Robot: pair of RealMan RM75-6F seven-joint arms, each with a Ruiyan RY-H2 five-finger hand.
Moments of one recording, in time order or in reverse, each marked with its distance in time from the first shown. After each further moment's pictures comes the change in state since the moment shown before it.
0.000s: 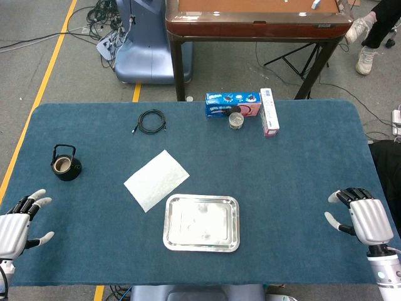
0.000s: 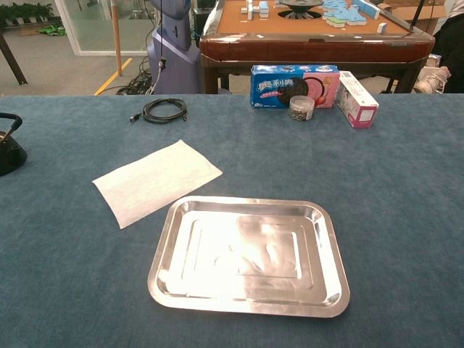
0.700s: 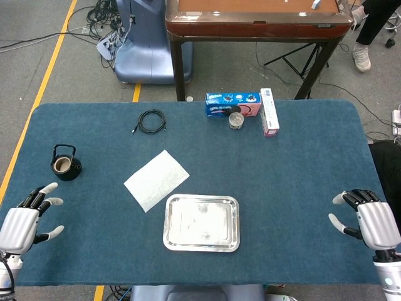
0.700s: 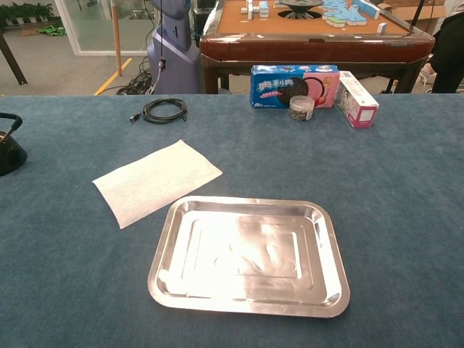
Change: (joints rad) left arm -0.047 -0.035 -0.012 0.062 0.121 0.041 -0.098; right arm -0.029 0.030 -0.003 -0.031 -0.026 0.067 0.045
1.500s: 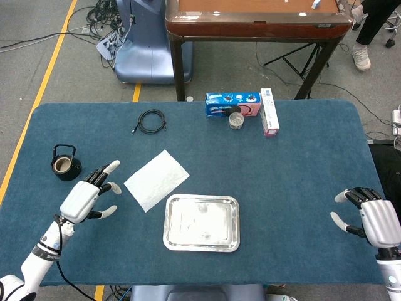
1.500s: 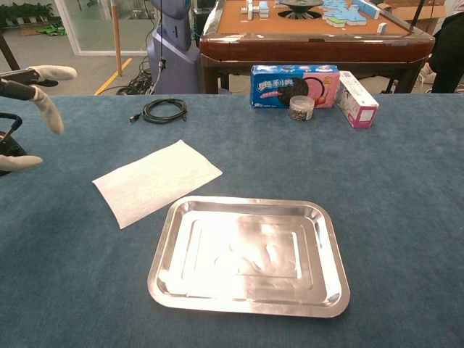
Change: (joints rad) left arm -0.292 -0.126 -0.041 0.058 0.049 -0.258 -0.148; right arm 0.007 0.019 0.008 0.005 0.011 -0.016 0.061
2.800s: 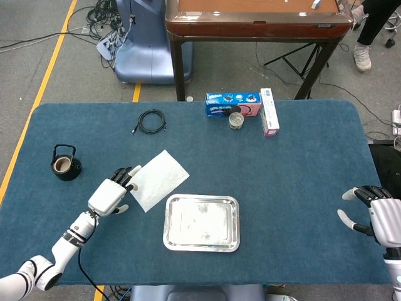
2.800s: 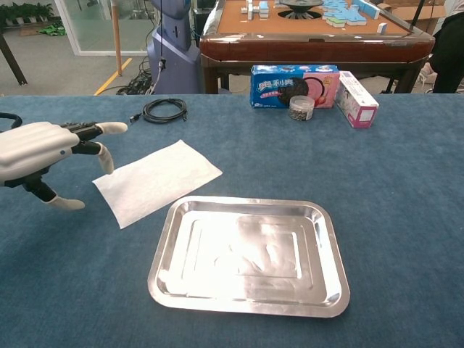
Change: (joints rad) left arm -0.129 -0.275 0.071 0.399 -0.015 -0.076 0.173; right arm -0.010 0.033 0.015 -0.017 0.025 0.003 0.028
